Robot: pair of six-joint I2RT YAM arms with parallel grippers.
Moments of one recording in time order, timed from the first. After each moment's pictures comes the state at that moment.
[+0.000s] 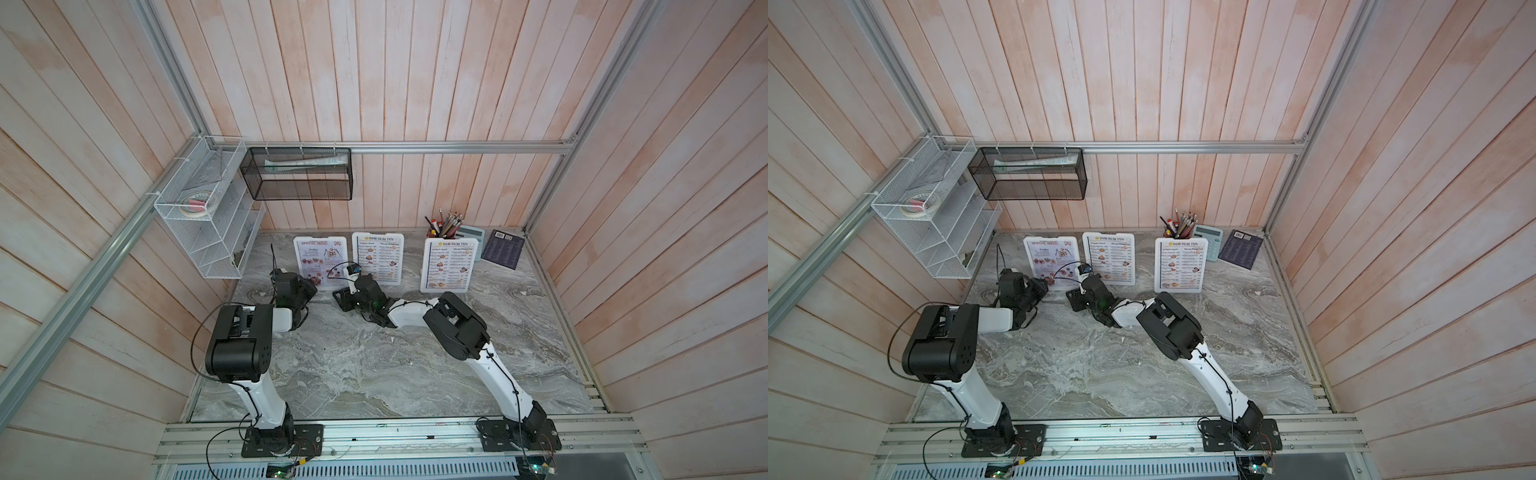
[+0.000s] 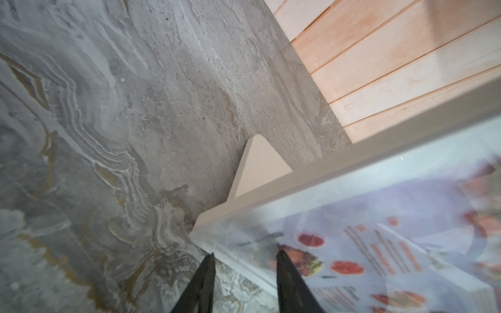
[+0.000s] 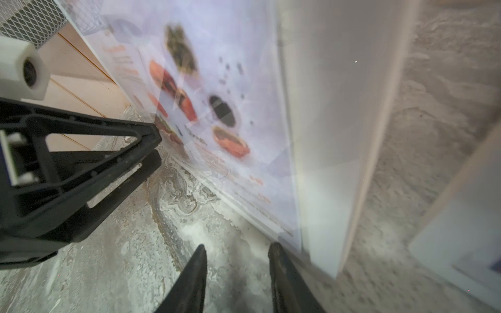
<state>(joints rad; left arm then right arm) 0.02 1.79 0.74 0.48 0.10 -0.81 0.89 2.49 1.66 0.41 -0.09 0.51</state>
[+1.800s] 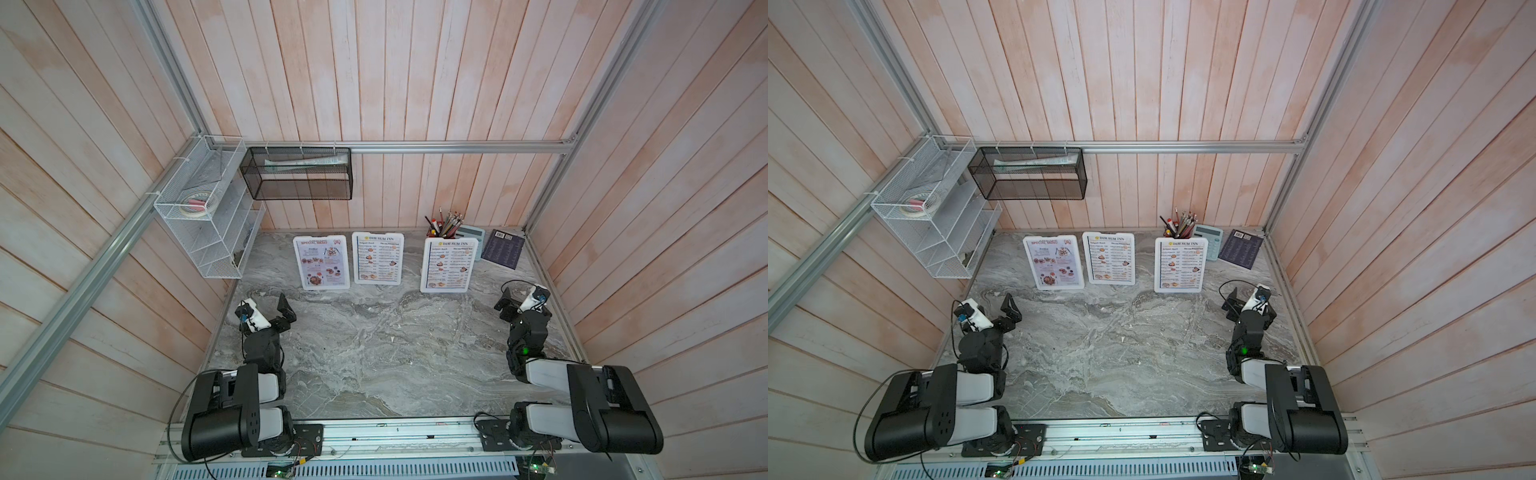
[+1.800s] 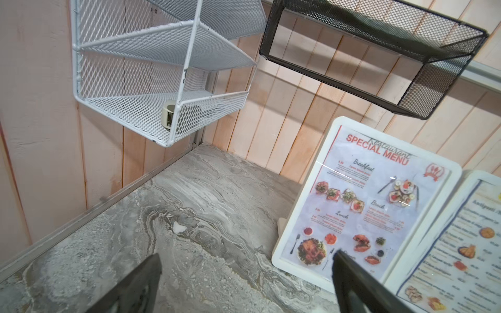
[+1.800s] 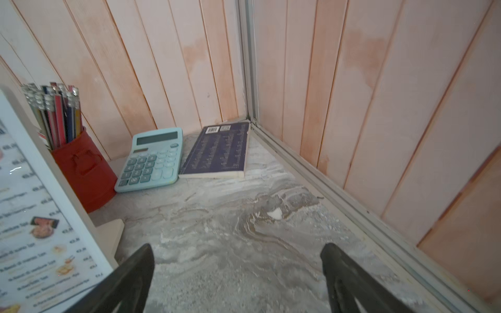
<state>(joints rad) 0.21 1.44 0.05 1.39 0.01 -0.29 0.00 1.31 0.20 1.00 0.33 0.18</state>
